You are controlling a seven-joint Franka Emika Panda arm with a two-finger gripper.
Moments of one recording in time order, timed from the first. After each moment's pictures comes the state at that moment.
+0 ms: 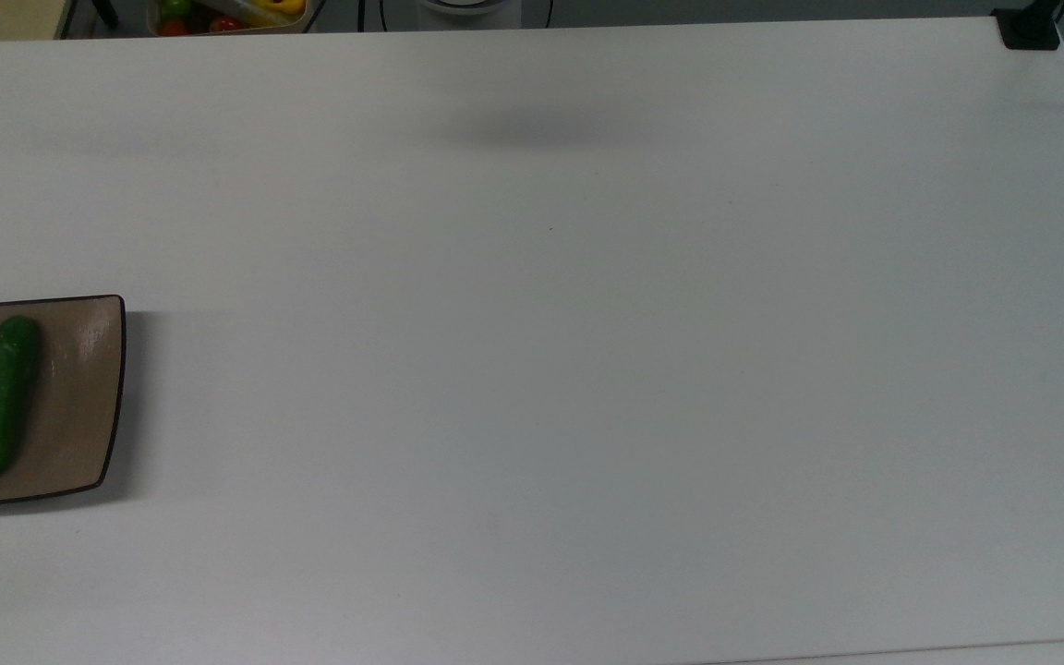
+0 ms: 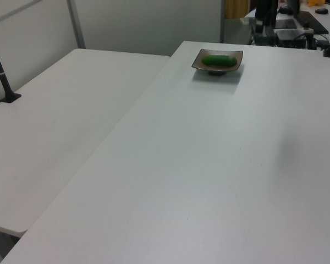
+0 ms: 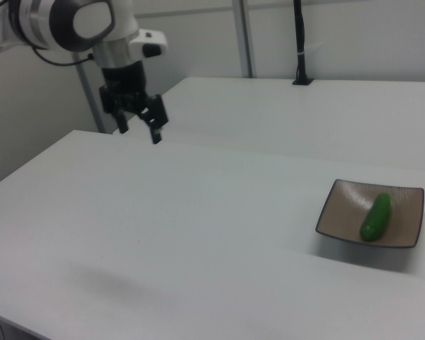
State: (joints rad) arm 0.17 -0.07 -0.14 -1.64 0.07 1.62 0.01
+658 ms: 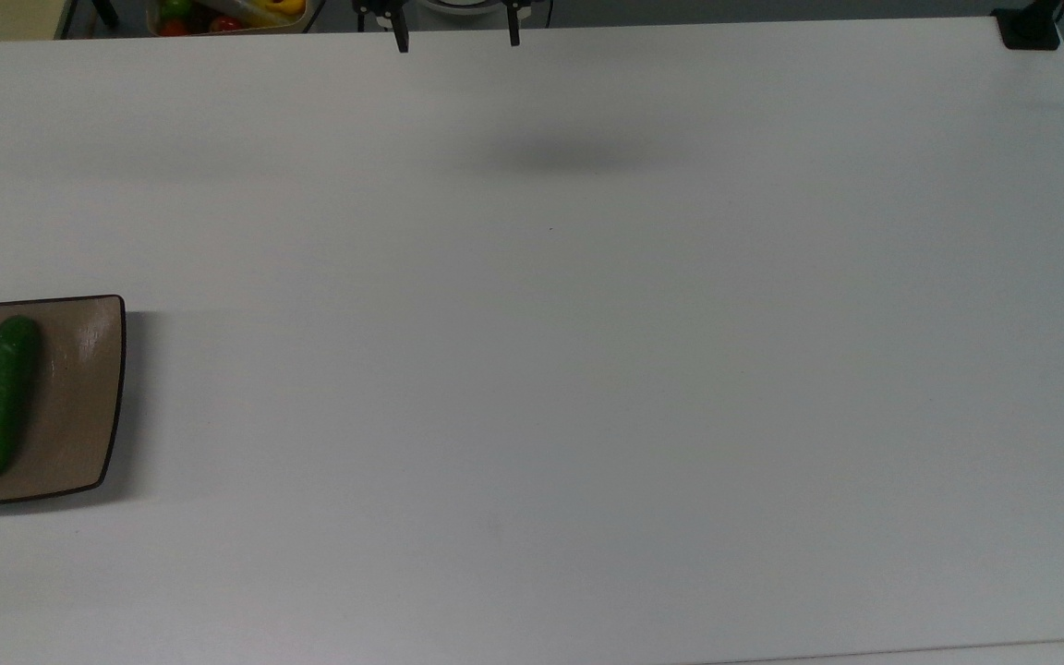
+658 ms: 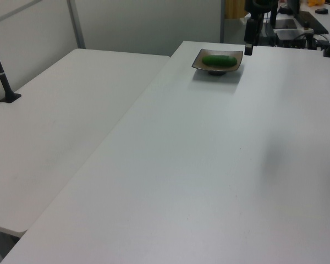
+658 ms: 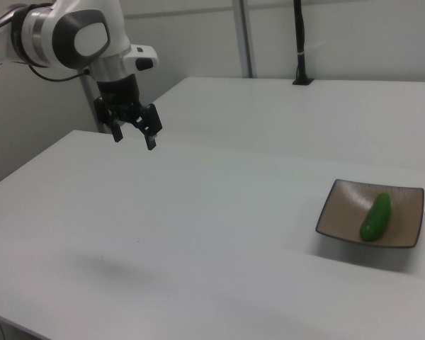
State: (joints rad) arm 0.16 -0.03 -0.05 -1.70 0.07 1.72 0.00
